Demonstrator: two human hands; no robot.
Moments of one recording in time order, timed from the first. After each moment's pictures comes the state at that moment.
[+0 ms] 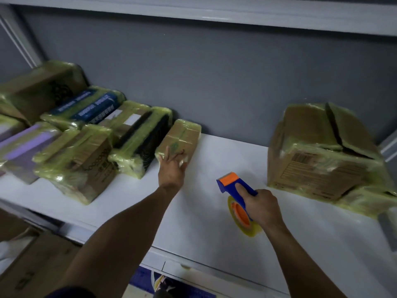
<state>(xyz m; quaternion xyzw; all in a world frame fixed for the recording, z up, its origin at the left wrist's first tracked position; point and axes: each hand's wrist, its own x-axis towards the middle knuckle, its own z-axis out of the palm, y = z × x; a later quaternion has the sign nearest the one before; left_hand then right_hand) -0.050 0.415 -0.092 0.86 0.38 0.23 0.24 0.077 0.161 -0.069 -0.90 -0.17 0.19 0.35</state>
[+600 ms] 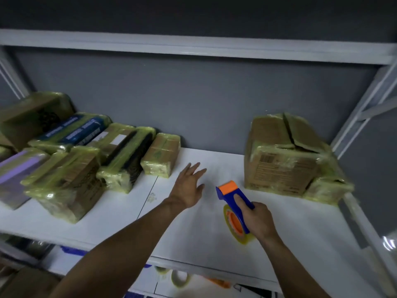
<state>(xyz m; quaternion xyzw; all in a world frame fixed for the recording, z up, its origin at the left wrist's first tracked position) -0.029 0.322 -0.049 0.95 0.20 0.13 0.21 0.060 0.094 -0.054 -0.87 -0.15 0.19 0.42</state>
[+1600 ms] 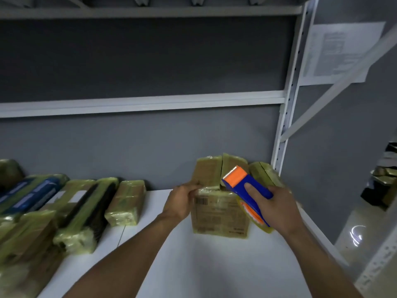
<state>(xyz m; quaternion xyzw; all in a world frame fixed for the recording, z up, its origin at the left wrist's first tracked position) 0.026 0.262 0.044 0.92 0.08 0.23 0.30 0.075 -0.018 0.091 -0.84 -0.17 -0.06 0.51</state>
